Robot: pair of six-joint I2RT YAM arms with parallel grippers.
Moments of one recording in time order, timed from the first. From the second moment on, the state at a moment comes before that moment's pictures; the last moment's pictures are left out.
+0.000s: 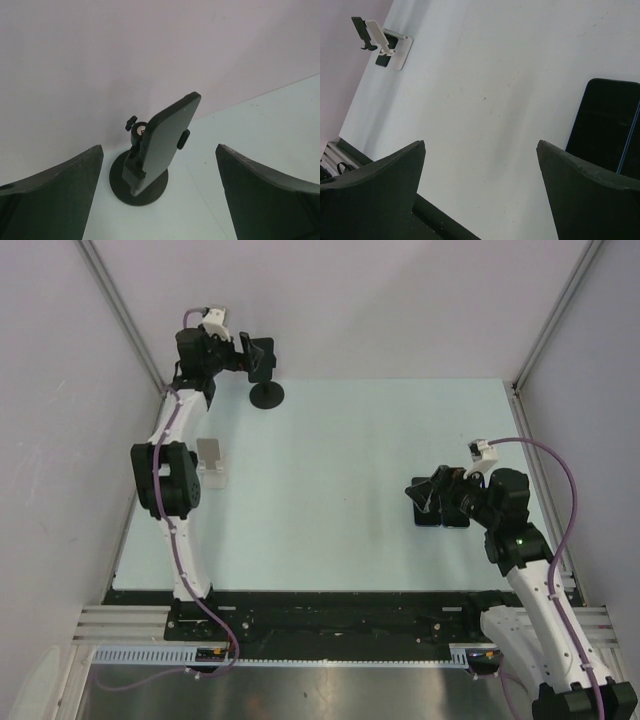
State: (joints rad) left arm 0.01 2.14 1.91 0.11 0.47 -0.03; right arm 0.16 0.67 0.64 -0.29 -0.41 0.41
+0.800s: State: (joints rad) left arm 0.02 2.45 2.25 0.17 0.75 -0.17; right arm 0.12 0.75 0.70 -0.30 -0.45 0.36
